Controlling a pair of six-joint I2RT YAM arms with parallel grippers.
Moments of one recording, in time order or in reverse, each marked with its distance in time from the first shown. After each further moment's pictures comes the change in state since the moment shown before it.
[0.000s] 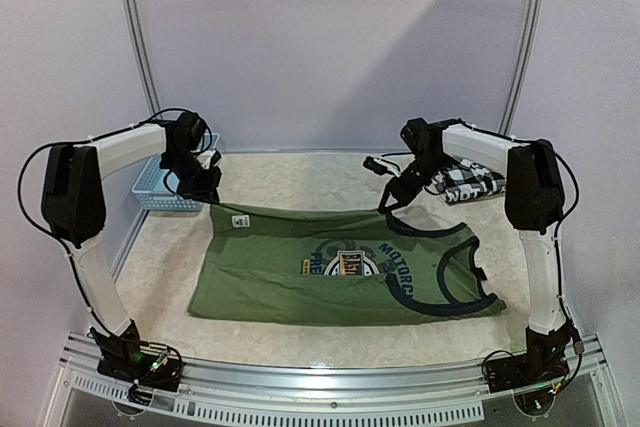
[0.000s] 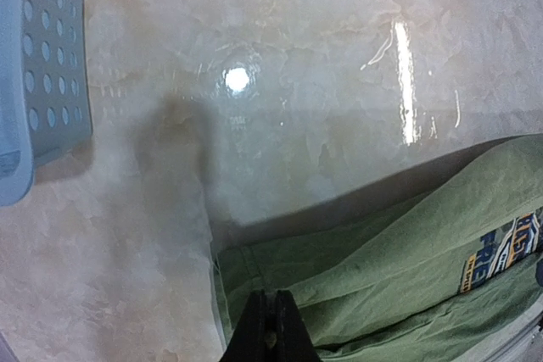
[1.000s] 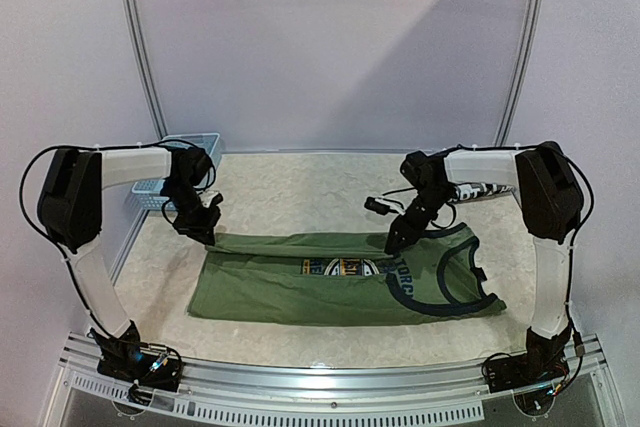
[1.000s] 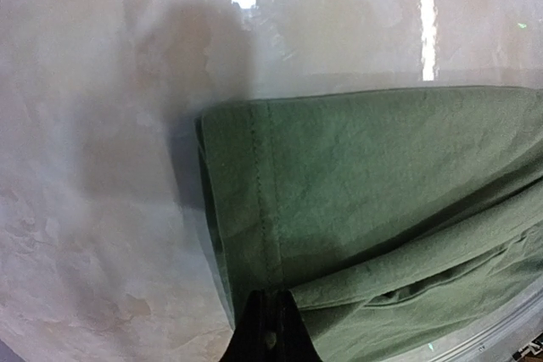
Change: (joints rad) left arm -0.041 -0.042 -0.242 -0.063 -0.017 0.045; right arm 0.068 -0.171 -0.415 0.096 0.006 -0.022
